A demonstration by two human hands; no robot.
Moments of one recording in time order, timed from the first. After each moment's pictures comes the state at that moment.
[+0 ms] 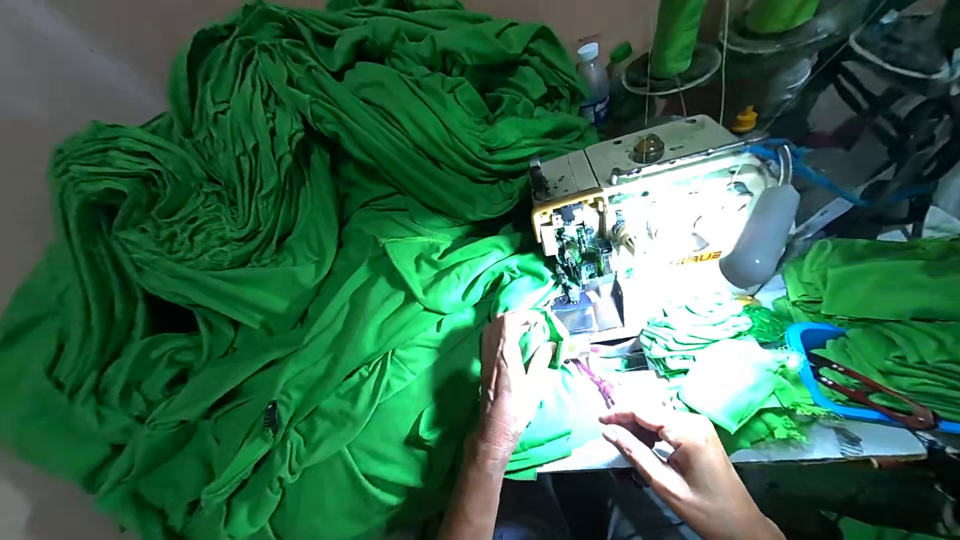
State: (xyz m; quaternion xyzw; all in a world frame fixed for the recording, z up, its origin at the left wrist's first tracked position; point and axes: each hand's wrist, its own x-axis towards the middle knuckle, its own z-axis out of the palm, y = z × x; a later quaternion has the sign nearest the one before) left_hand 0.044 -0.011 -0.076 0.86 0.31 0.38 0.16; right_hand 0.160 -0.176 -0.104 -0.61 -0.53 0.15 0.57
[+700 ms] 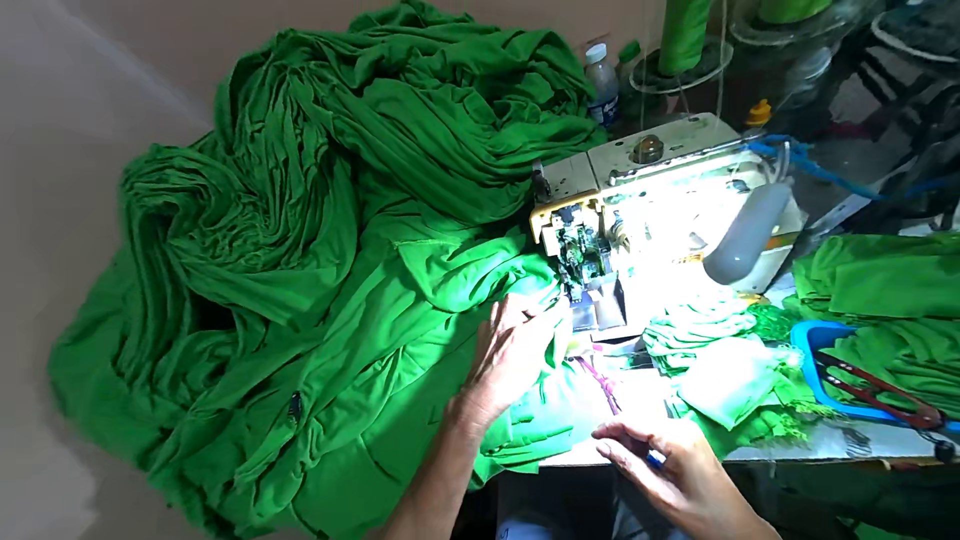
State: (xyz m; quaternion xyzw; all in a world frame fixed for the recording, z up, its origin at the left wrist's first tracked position) left_hand 0.044 0.005 -0.040 0.95 0.26 0.18 0.05; right_hand 0.161 -0.178 -0.121 -0.54 -0.59 0.15 0.59
